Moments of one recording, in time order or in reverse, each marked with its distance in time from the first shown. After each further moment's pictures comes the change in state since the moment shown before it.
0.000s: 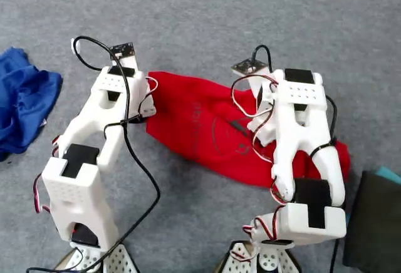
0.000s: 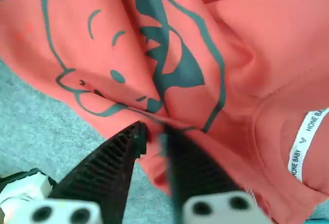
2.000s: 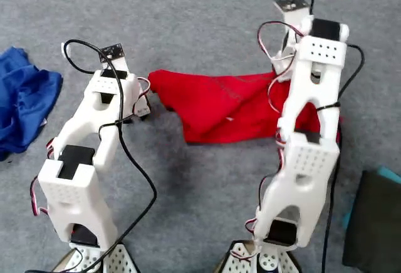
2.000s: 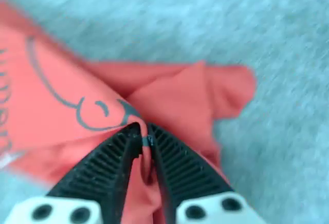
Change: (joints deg) left arm -2.0 -0.3 2.5 -3.5 1.6; right arm 7.3 43.8 -71.3 9.1 -12.7
